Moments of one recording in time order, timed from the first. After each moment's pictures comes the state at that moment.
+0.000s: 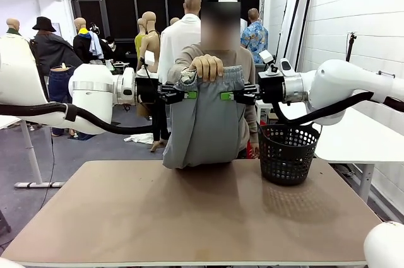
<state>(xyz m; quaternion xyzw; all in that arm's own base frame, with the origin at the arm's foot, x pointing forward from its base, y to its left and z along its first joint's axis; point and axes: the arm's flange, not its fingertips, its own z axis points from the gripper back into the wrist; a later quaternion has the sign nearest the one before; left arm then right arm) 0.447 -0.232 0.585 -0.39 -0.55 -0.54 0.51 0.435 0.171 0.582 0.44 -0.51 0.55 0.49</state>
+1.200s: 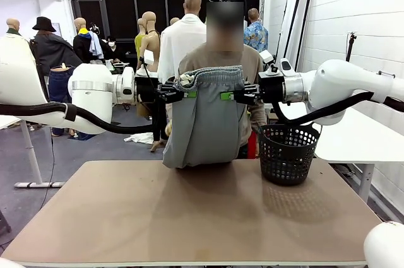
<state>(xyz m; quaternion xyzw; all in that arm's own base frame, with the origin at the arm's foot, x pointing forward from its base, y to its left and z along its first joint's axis) 0.447 -0.232 0.586 -0.39 -0.55 -0.54 0.51 0.436 0.171 0.582 0.44 -0.51 0.55 0.49</state>
